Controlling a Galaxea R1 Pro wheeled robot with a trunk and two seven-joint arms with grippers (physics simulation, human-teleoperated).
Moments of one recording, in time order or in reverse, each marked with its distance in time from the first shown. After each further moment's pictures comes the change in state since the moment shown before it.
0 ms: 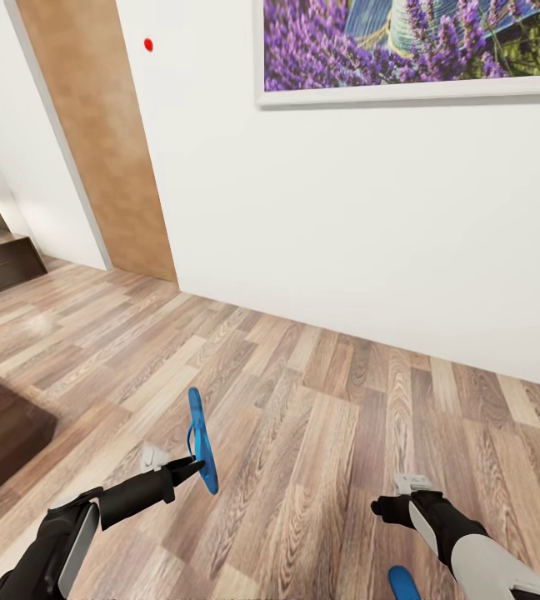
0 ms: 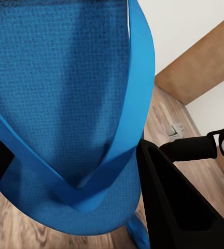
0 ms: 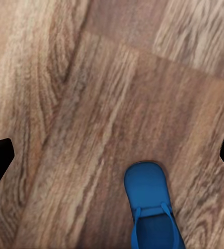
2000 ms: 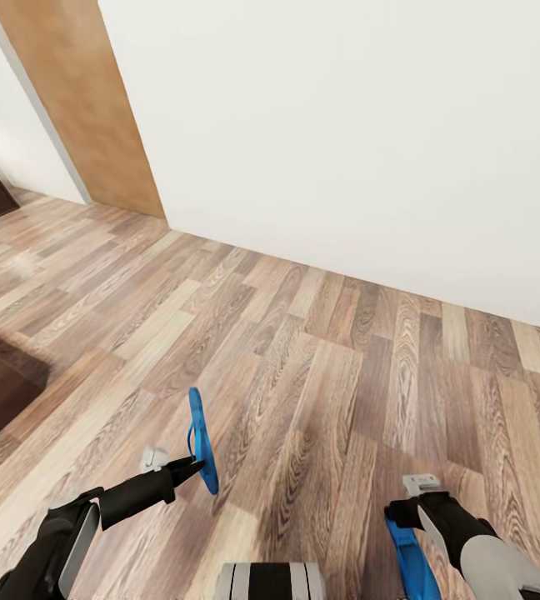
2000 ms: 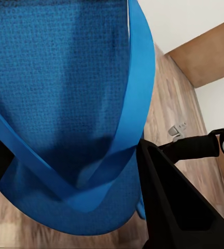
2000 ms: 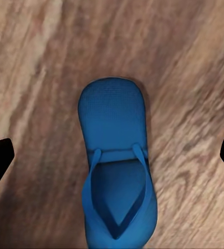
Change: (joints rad) left arm 0.000 0.000 -0.002 0.001 0.000 0.001 0.000; right arm 0.001 -0.030 0.001 0.002 0.128 0.002 -0.001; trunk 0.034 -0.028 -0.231
